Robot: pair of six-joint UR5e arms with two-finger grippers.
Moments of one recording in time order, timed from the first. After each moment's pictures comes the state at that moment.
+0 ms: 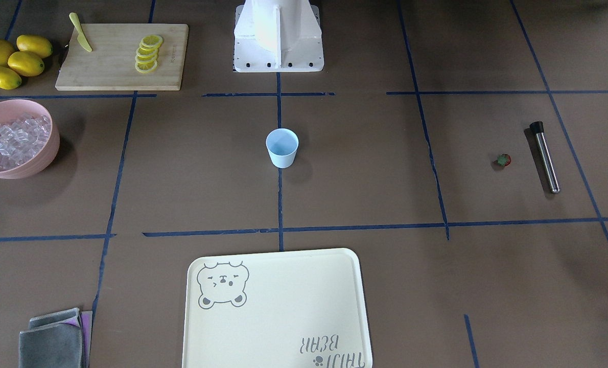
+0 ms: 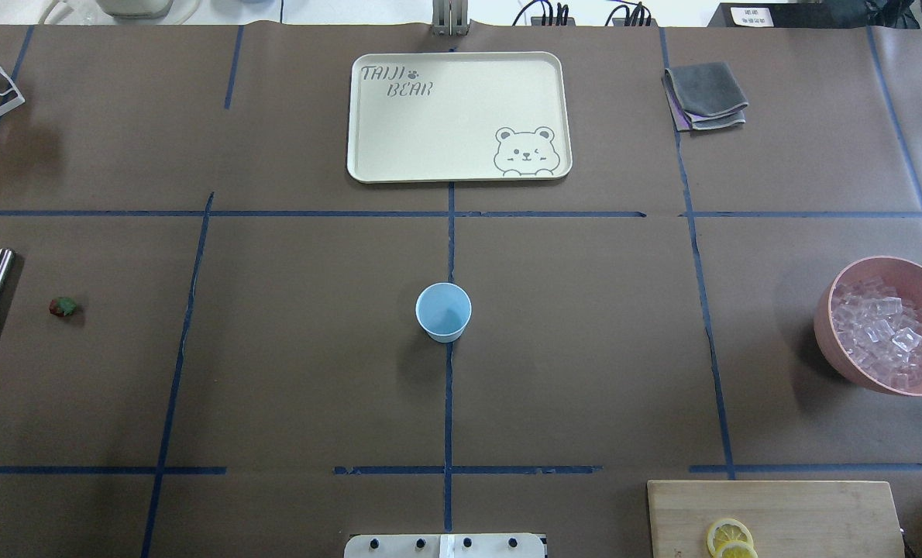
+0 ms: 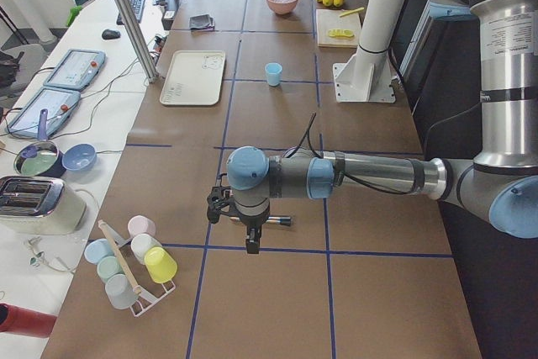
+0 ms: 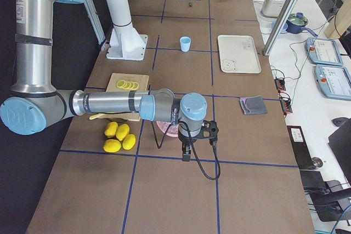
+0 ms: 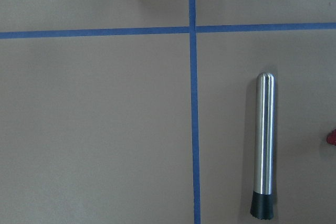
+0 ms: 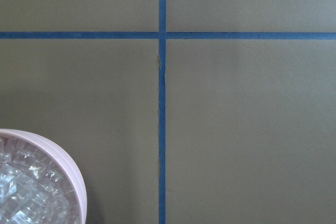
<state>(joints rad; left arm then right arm) -1.58 -1.43 -1.78 -1.48 -2.36 0.05 1.59 -1.67 1.76 -1.71 2.33 -0.04</state>
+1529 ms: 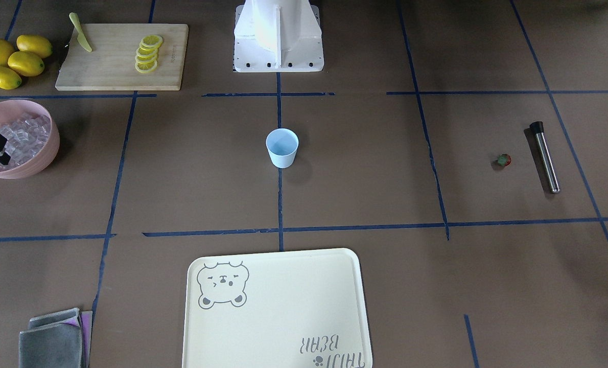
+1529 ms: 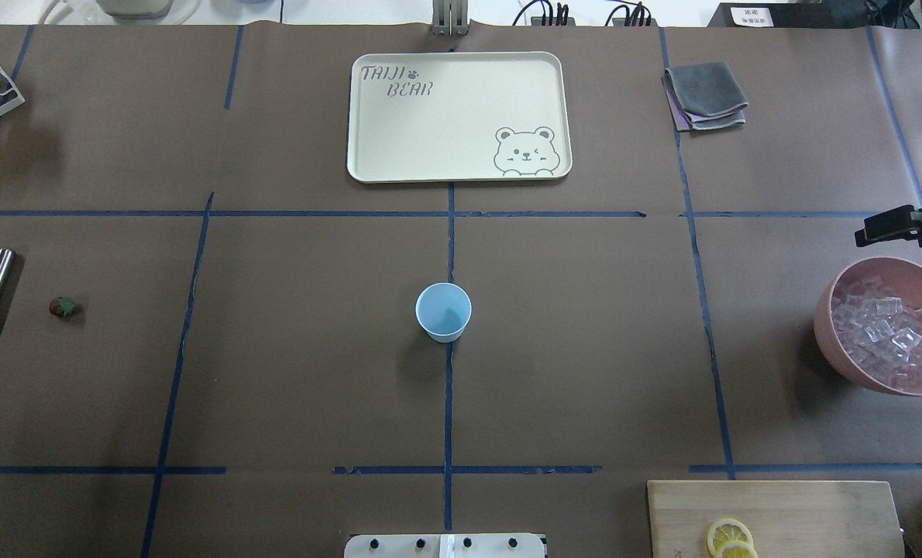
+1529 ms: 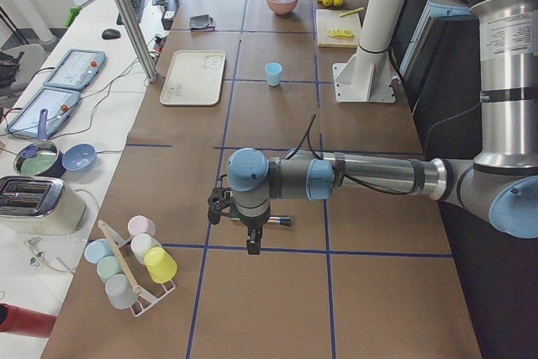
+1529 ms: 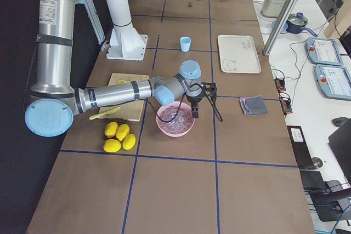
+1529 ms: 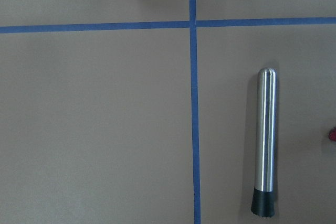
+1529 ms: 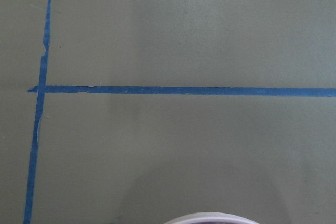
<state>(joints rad) -1.58 -1.43 -1.78 -1.48 -2.36 0.05 1.12 -1.68 1.84 -1.11 2.19 0.72</state>
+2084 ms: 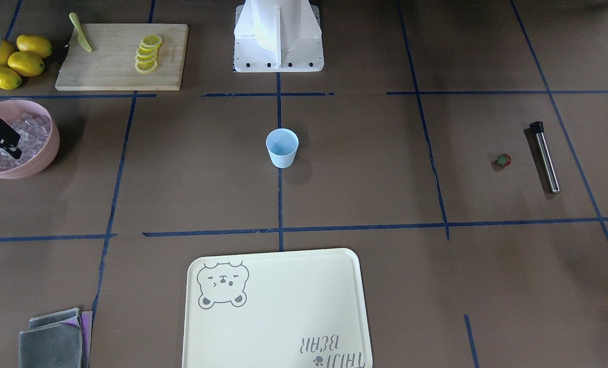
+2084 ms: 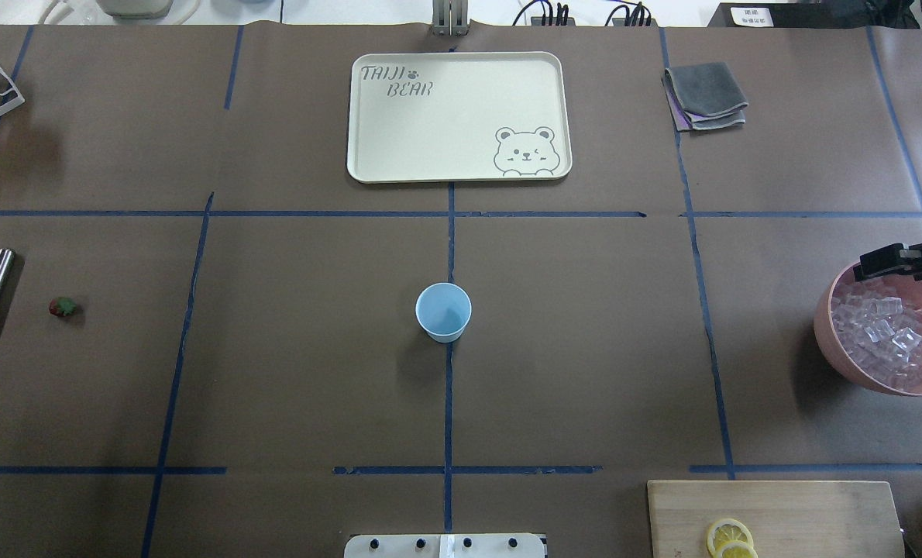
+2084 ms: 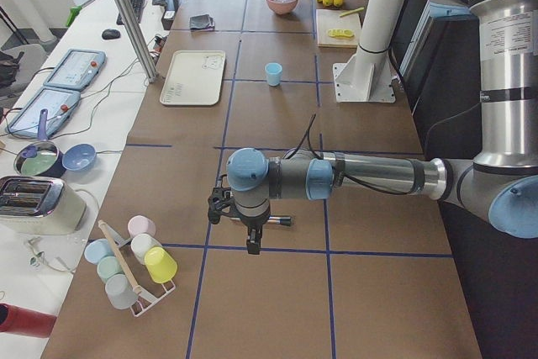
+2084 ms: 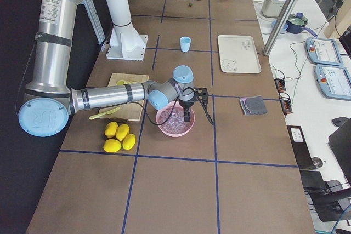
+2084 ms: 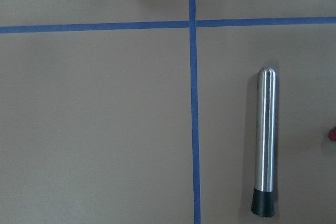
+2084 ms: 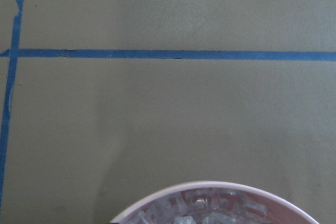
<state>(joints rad) -1.57 -1.43 -1.78 -1.49 -2.36 0.05 1.06 -1.76 1.84 -1.08 2.16 0.73</state>
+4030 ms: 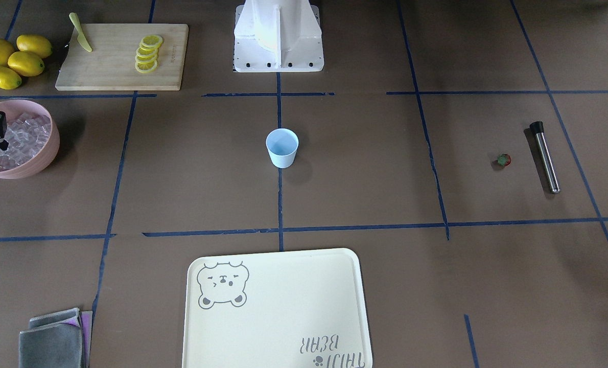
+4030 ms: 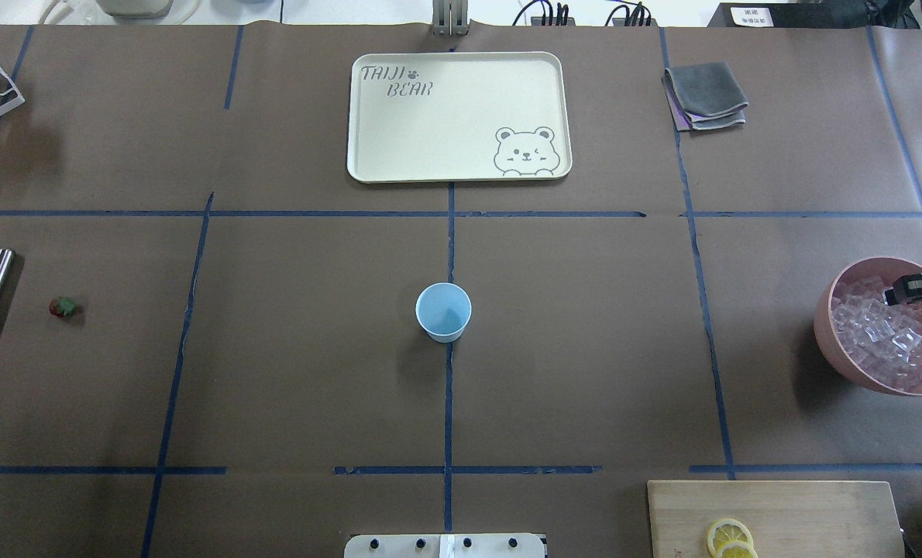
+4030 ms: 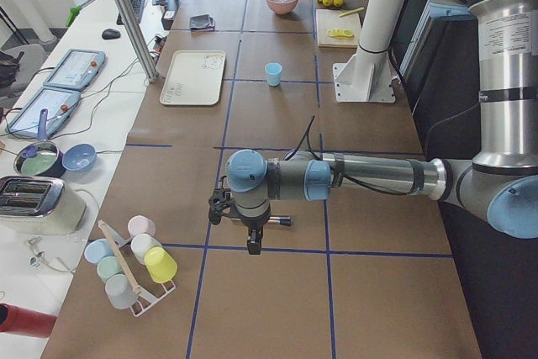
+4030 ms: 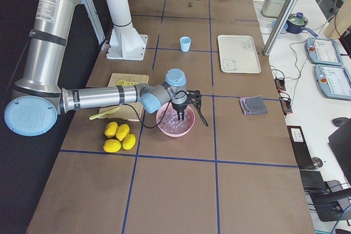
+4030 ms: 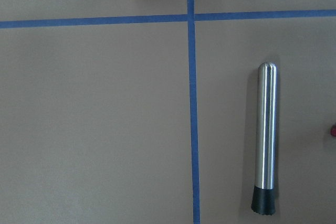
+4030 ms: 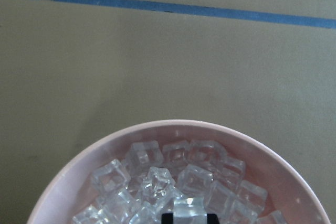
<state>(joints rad) -1.56 -1.43 -1.77 -1.49 -2.36 0.05 1.06 -1.81 1.88 -1.07 2.16 0.65</state>
